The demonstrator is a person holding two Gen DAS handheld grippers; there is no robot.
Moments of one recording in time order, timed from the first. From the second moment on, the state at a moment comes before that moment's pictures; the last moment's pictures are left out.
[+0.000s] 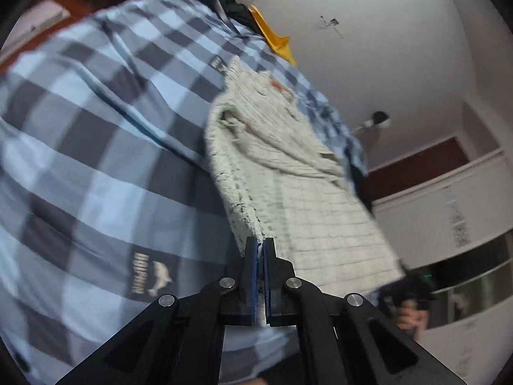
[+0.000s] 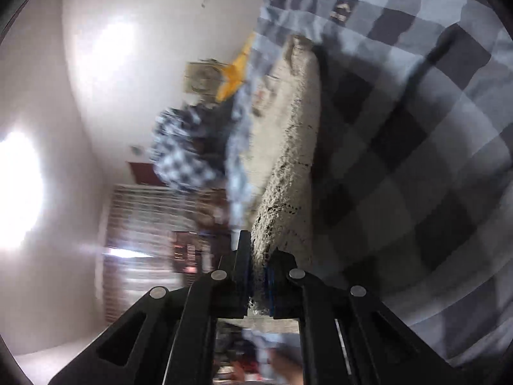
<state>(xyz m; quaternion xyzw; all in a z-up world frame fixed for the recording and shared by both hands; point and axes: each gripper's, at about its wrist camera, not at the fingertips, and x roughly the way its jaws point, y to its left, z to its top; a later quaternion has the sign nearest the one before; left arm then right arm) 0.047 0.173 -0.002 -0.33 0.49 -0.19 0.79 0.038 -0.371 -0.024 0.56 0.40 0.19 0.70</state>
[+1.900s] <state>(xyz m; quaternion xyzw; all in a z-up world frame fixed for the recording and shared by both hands) 0.013 0.121 -0.078 0.11 0.58 0.03 0.80 0.079 -0.343 -0.117 0.18 0.77 0.05 0.60</state>
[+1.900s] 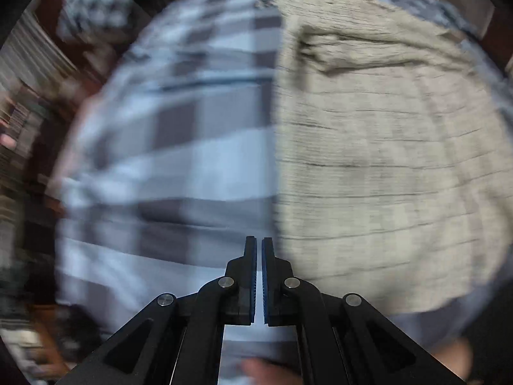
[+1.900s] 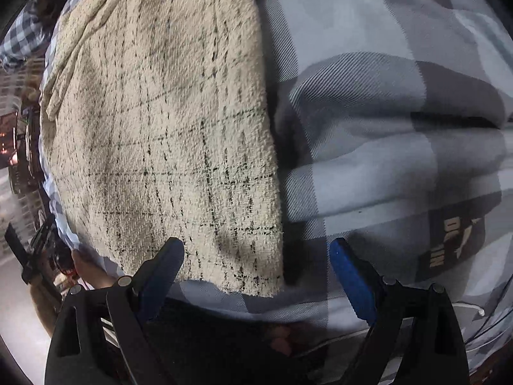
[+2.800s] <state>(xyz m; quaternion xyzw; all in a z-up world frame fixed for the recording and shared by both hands) 0.008 0.111 -0.084 0.02 0.62 -0.16 0.77 0.053 -0.332 -0.058 0.20 0.71 0.03 0.68</state>
